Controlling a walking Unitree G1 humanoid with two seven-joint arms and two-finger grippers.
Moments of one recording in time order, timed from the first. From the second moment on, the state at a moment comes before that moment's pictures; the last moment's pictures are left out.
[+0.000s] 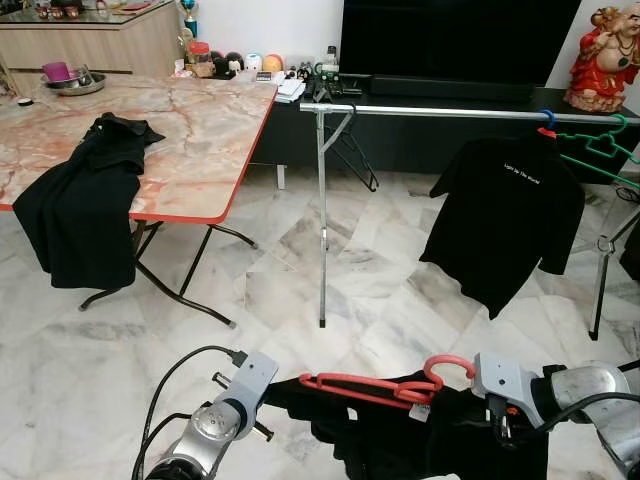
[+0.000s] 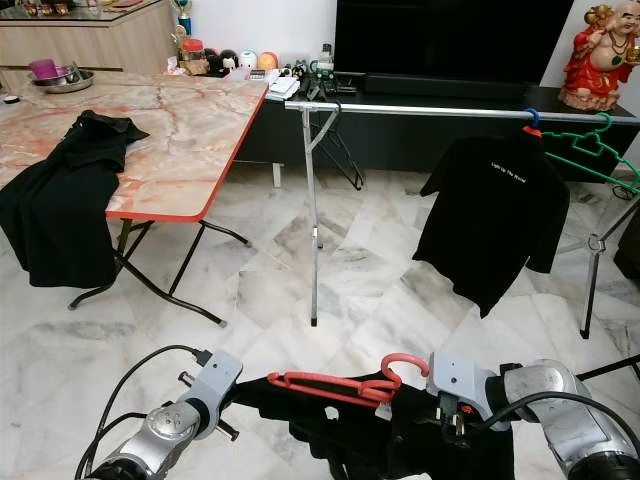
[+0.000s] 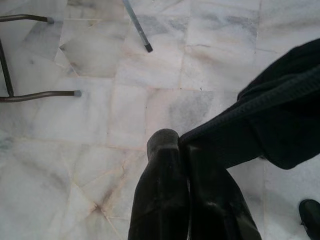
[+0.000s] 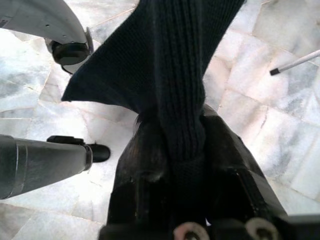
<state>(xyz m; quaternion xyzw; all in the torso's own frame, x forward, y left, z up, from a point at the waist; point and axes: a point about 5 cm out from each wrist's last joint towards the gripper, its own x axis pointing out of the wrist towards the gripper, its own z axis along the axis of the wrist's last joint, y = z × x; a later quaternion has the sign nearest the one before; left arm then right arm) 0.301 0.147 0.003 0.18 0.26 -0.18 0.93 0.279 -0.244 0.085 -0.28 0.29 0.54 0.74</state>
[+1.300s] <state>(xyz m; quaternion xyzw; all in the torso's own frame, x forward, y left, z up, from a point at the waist) 0.308 0.147 0.024 0.16 0.24 -0.29 0.91 0.281 -0.237 0.043 -0.39 0.34 0.46 0.72</state>
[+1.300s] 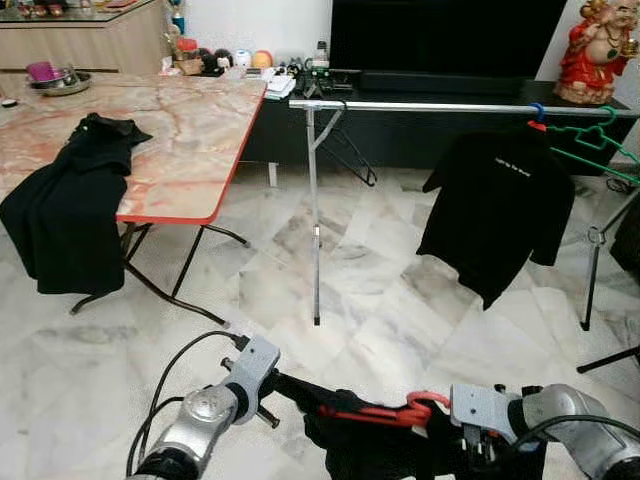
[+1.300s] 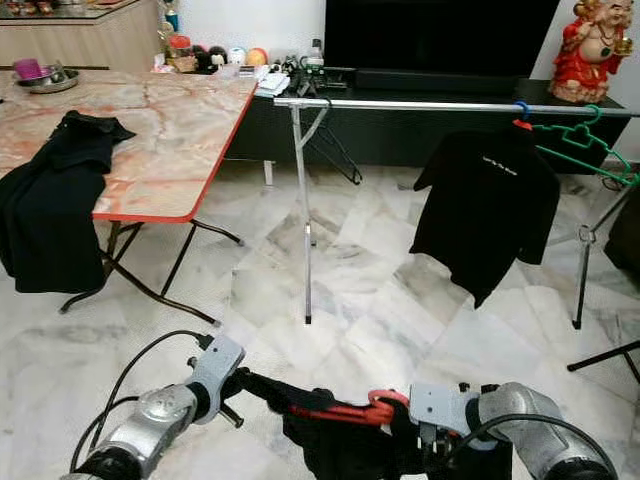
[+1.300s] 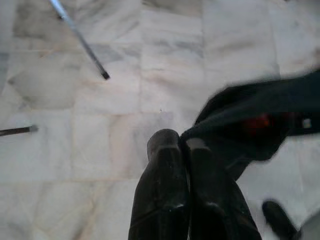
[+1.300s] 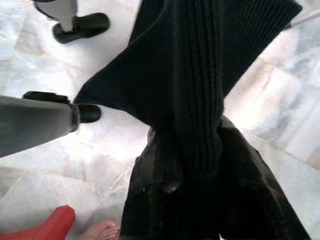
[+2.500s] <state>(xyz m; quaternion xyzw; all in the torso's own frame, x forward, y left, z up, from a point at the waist) 0.281 0.151 0.009 0.12 0.27 -0.34 0.89 0.316 -0.187 0.147 -0.34 0.15 0.56 0.74</state>
